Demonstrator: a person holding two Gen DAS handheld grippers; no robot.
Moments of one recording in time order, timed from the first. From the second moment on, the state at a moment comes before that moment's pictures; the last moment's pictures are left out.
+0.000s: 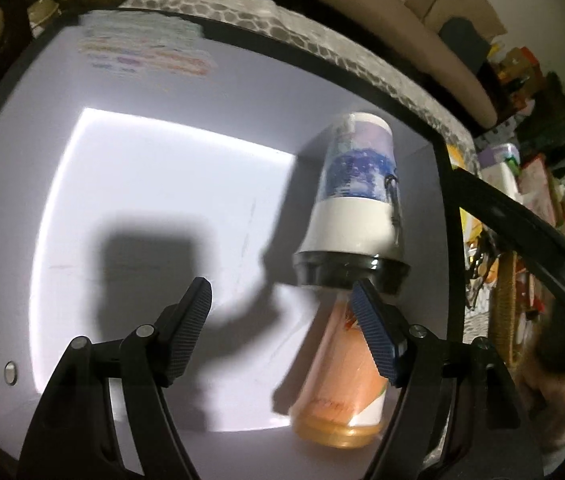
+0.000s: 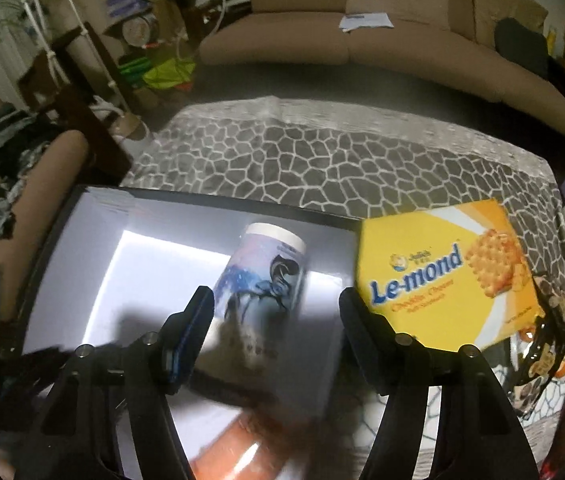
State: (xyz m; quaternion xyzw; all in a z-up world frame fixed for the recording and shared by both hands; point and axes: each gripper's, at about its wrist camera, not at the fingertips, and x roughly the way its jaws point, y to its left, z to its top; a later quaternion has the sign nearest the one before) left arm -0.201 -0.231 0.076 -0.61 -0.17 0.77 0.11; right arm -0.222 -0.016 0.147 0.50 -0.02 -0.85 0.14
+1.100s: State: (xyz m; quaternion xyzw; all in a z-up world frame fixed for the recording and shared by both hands) left arm -0.189 -0.245 0.075 -0.59 -0.27 0.76 -0.03; right arm -0.178 -0.001 0.149 0.52 -0.05 -0.83 0.22
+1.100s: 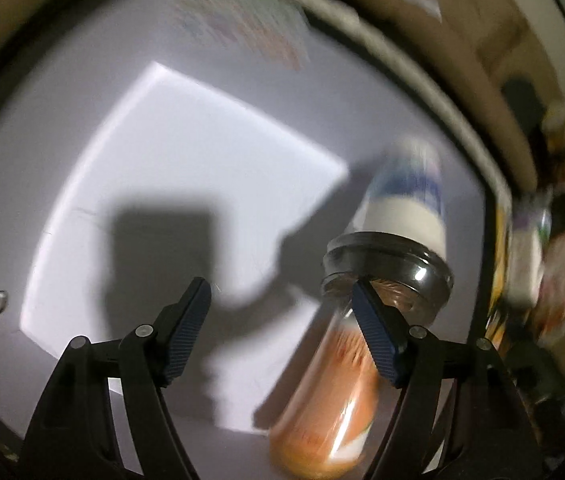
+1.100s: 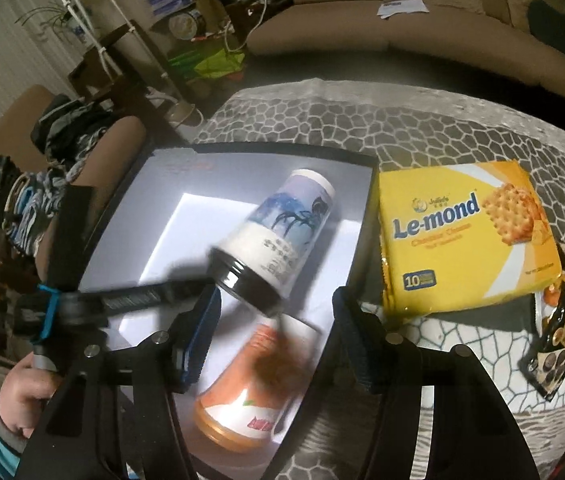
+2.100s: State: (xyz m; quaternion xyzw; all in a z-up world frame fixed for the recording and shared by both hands) left arm -0.209 -0.138 0.032 -0.70 -0.22 0.67 0.16; right arm -0.177 0.039 0.148 0.52 -0.08 -0.83 0.21
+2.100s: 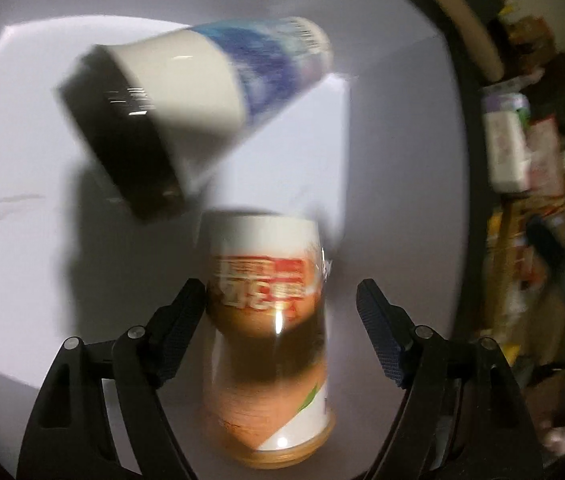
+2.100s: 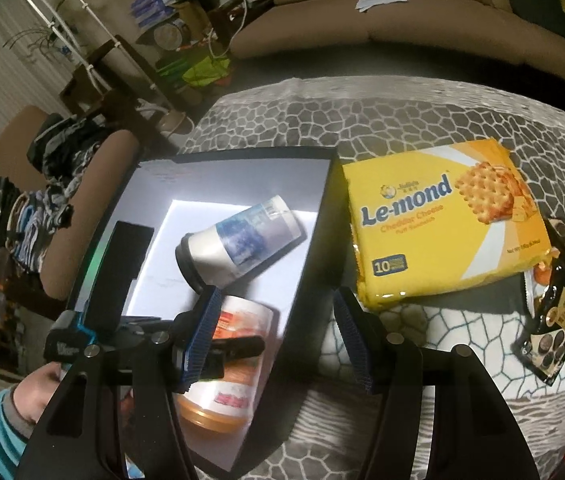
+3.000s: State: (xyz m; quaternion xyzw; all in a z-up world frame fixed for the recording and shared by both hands) left arm -0.247 -0.216 0.037 -0.67 -0.28 0.68 0.12; right arm -0.173 0.062 0.138 0.52 -0.10 -0.82 0.21
